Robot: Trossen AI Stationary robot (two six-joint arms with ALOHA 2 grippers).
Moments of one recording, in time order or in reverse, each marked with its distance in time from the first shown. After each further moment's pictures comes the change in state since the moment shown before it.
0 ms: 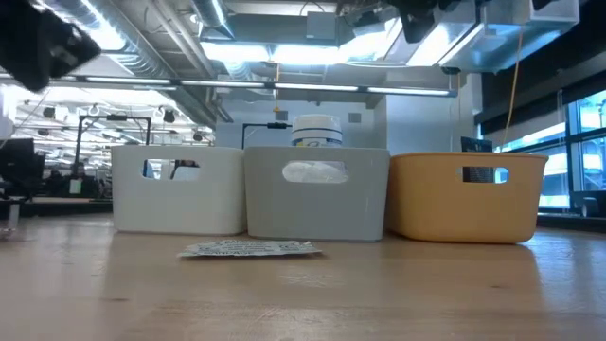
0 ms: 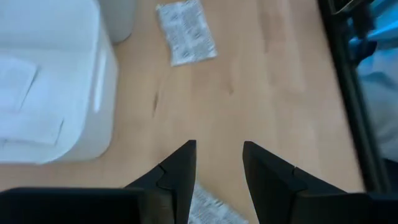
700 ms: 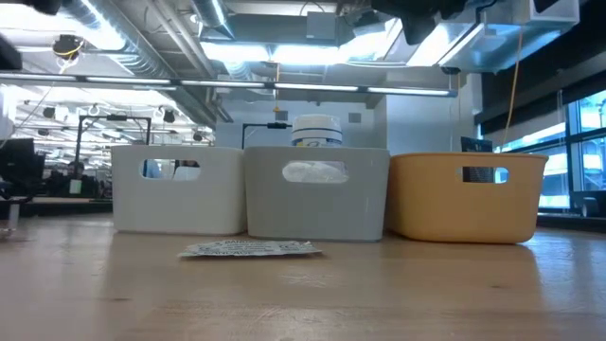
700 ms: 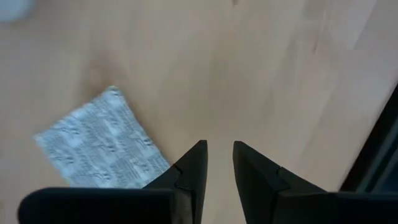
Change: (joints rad) left arm -0.059 0.552 0.452 -0.371 0.178 -0.517; right arm 0.000 0.000 0.000 -0.068 0.000 -0.103
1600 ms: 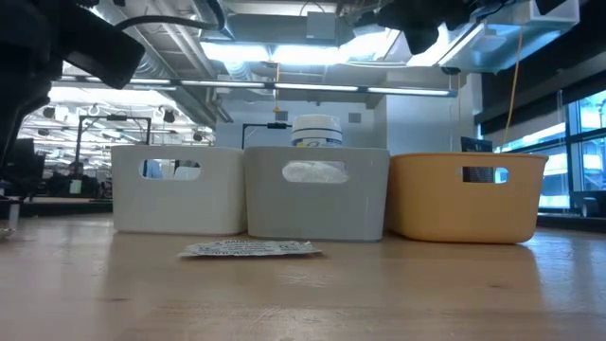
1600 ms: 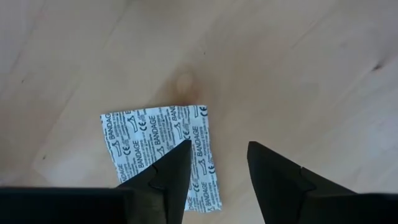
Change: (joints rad) left arm 0.180 0.058 0.000 -0.130 0.070 -0.201; right arm -0.001 0.000 0.000 -0.082 0.000 0.019
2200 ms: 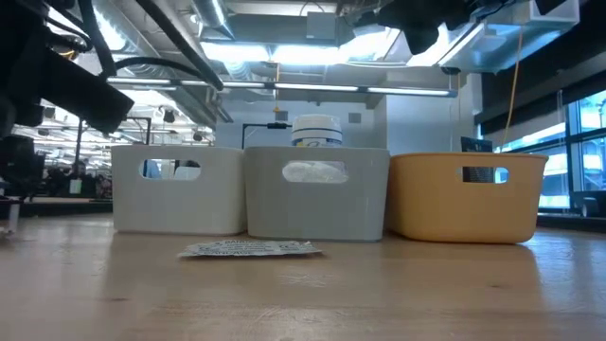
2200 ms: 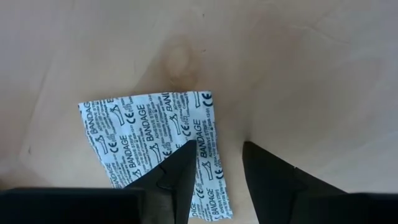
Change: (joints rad) left arm -0.004 0.150 0.008 -0.016 0.076 0.027; right arm 0.000 0.000 0.000 0.000 0.000 0.000
